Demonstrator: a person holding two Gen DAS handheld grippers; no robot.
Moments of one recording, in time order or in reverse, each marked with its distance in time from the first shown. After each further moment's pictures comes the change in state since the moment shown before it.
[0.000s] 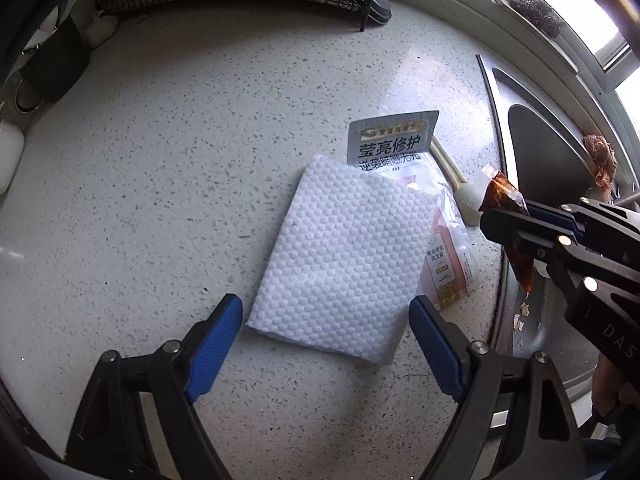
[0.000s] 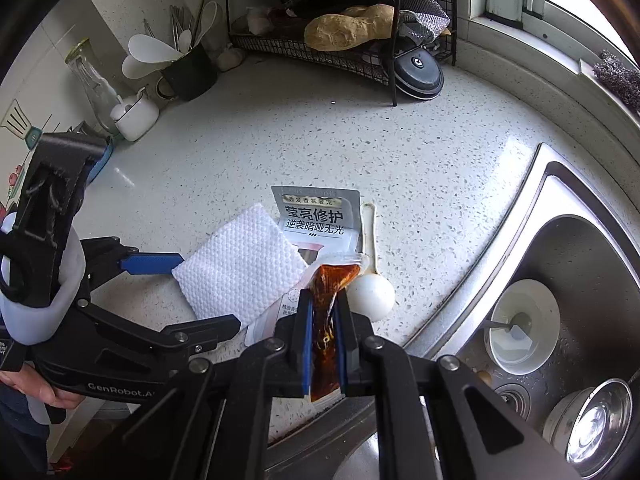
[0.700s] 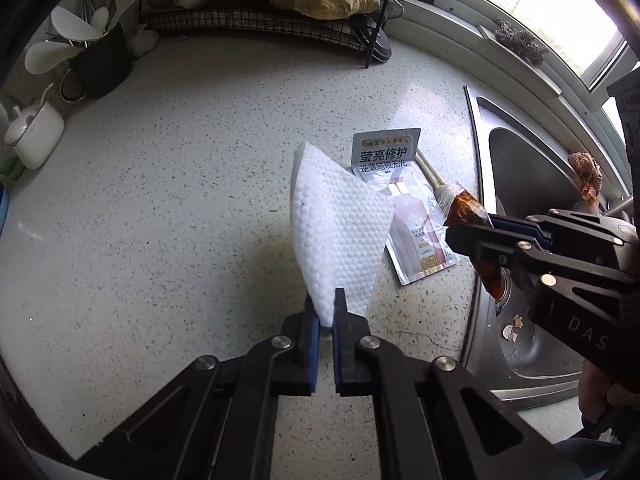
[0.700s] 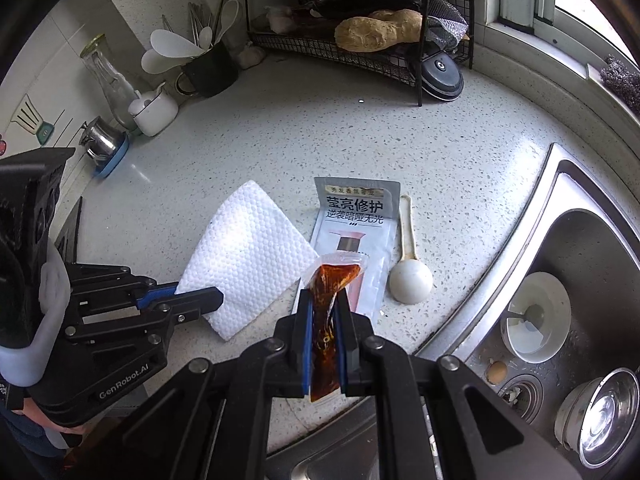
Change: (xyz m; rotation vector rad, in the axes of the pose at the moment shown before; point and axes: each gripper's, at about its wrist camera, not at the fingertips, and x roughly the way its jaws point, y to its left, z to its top) left arm -0.052 0.013 -0.050 -0.061 -0.134 0.004; right arm -0.012 0.033 -0.006 -0.024 -0.012 0.031
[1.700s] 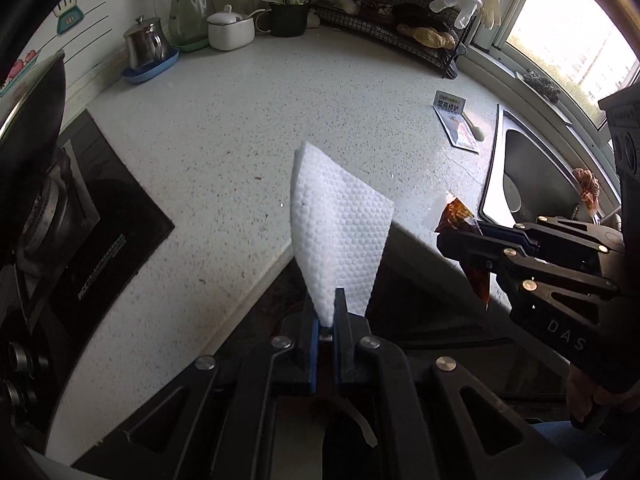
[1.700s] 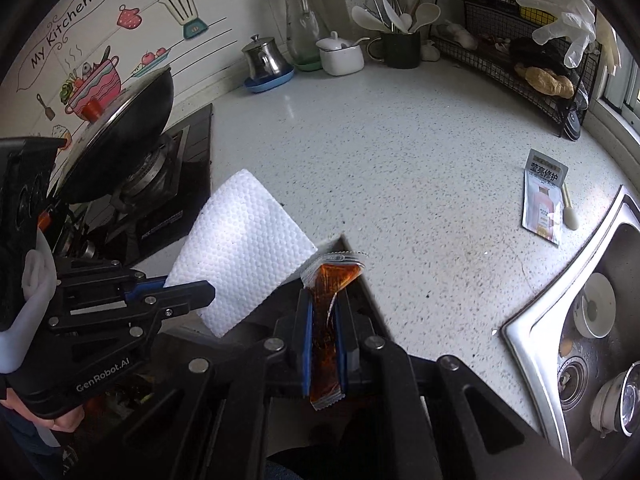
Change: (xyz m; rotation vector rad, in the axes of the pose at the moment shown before) left arm -0.134 0.030 -0.246 -0.261 -0.136 0.149; right arm -0.037 0.176 -0.132 -0.290 -0.015 0.131
